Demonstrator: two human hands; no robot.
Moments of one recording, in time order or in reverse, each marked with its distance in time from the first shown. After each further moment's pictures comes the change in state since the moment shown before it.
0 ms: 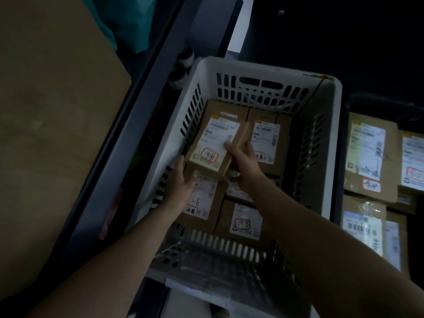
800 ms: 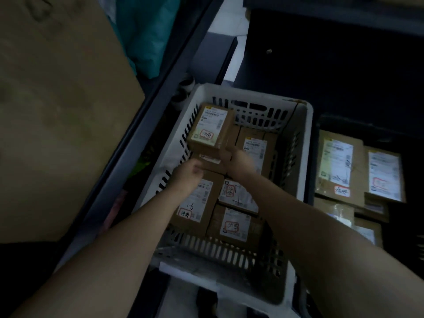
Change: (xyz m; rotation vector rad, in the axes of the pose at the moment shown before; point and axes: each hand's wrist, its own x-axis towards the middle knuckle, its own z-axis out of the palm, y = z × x) left_hand -0.022 0.054 0.003 0.283 -0.032 0.088; right_hand -0.022 -0.041 0.002 -1.238 0.025 -0.352
